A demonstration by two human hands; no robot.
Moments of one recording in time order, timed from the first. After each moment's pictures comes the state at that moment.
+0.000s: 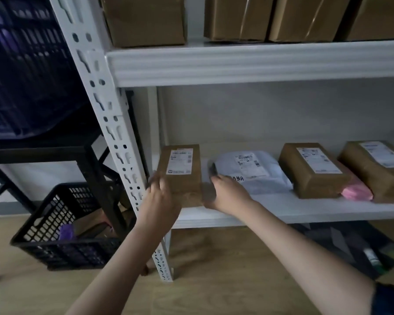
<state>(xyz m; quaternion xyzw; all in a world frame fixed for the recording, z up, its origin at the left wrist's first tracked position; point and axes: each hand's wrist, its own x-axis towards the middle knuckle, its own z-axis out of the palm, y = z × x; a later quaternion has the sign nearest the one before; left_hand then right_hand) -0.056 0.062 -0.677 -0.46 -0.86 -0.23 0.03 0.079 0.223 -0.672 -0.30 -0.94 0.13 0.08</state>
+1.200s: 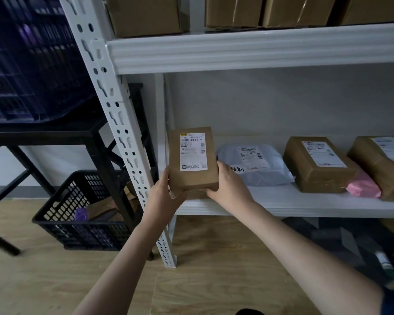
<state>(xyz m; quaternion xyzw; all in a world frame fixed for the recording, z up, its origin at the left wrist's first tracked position) -0.038 0.058 -0.705 -0.42 -0.80 -0.44 -0.01 0.101 0.207 -0.685 -0.28 -0.91 0.21 0.23</state>
